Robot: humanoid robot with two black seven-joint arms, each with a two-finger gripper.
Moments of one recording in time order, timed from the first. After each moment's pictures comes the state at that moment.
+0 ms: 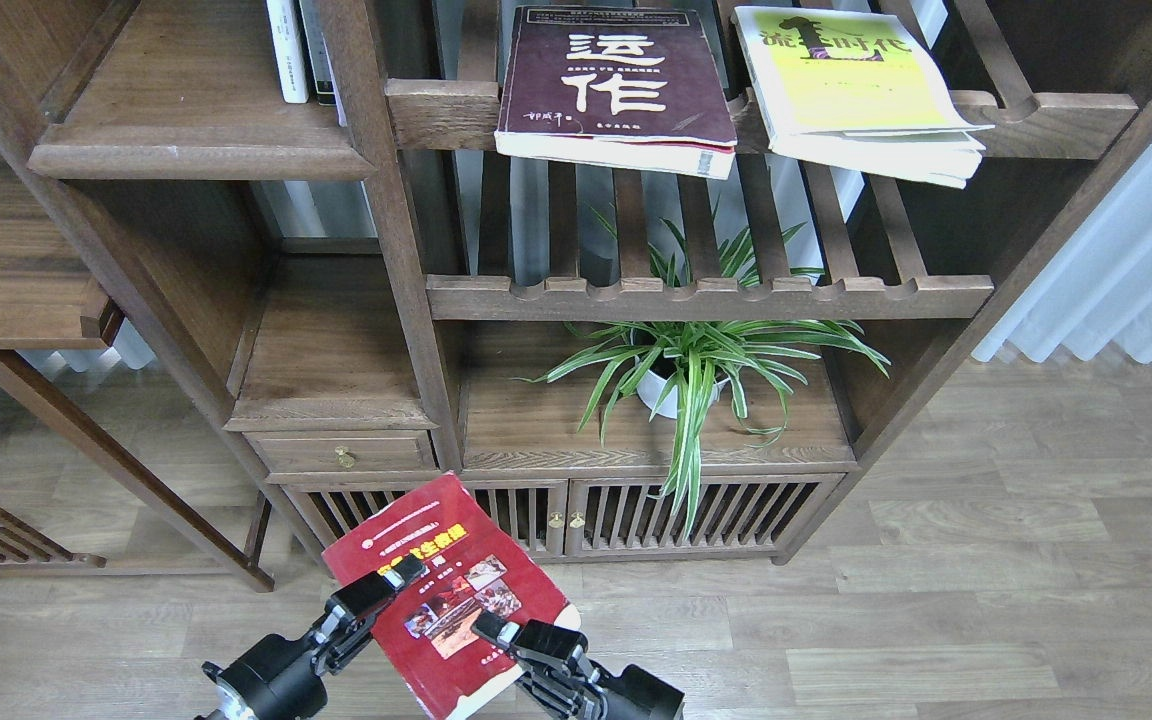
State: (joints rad) left arm -0.06 0.44 -0.46 -1.24 -0.36 -0.49 -0.15; right arm -0.06 0.02 0.68 1.00 0.30 0.58 -0.26
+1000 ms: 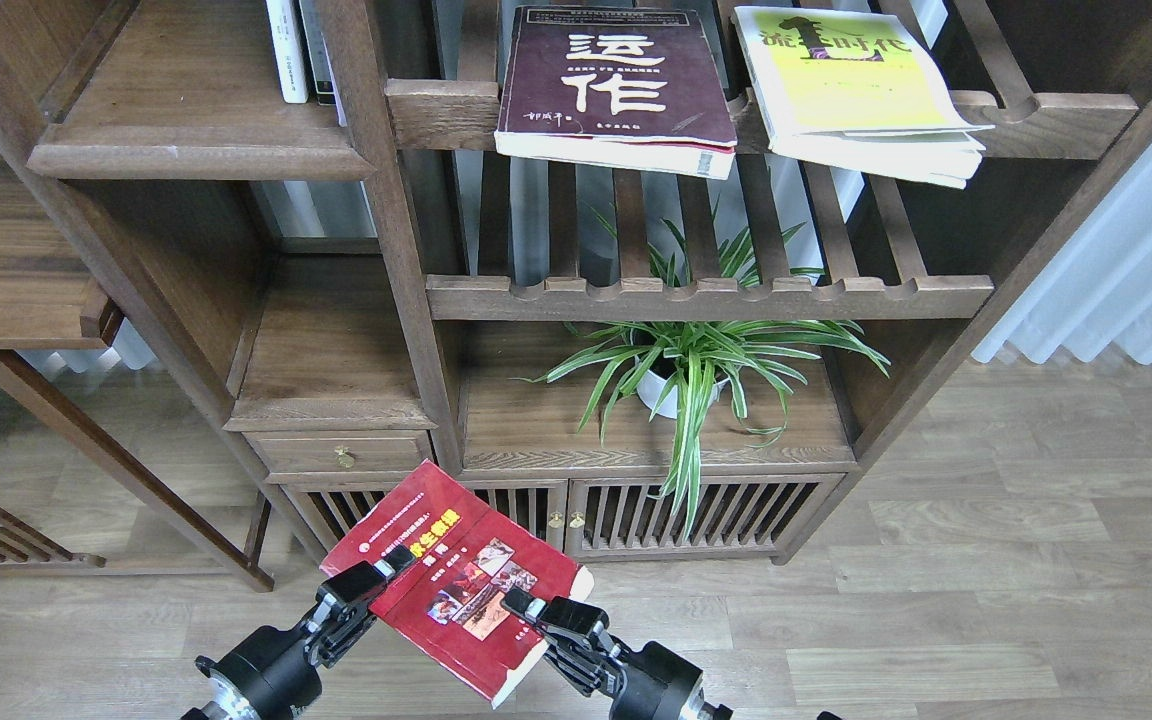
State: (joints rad) left arm -0.07 0.43 -0.48 -1.24 -0.41 -0.49 -0.15; right arm -0.04 0.01 0.68 0.96 0.30 0.58 -0.26
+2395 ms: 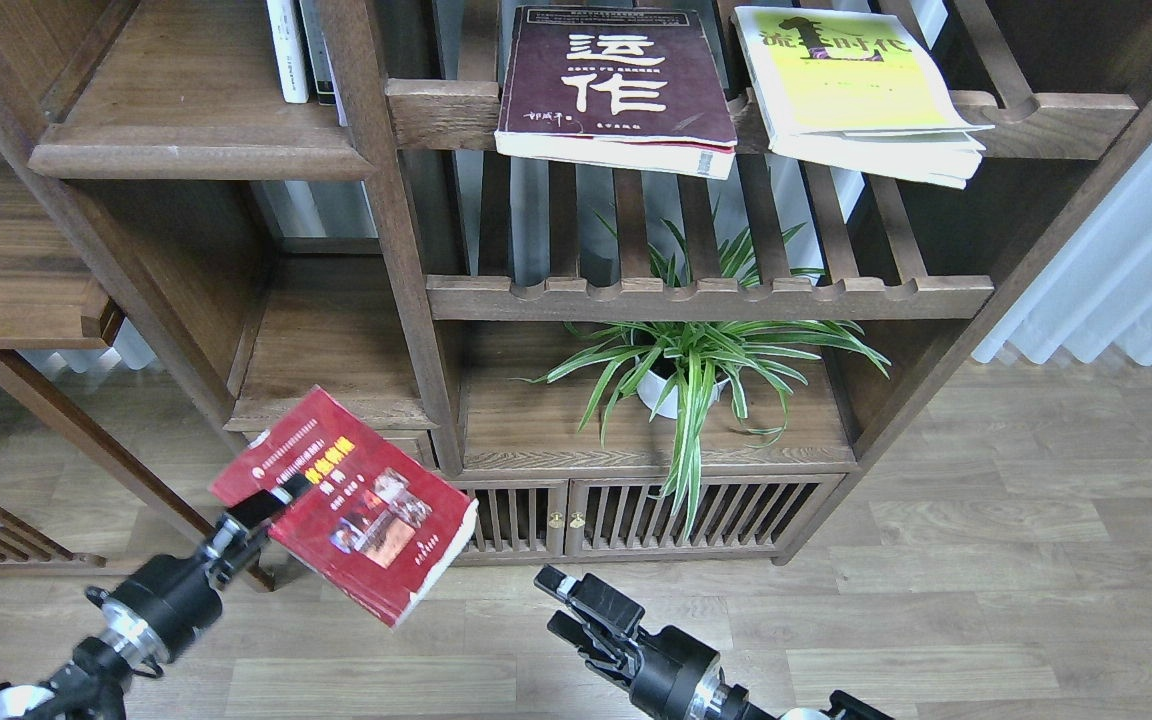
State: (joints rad) left arm -0.08 0.65 -0.85 -1.33 -0.14 -0.49 -0.14; right arm 0.05 0.02 0.80 0.86 0.29 0.58 -0.26
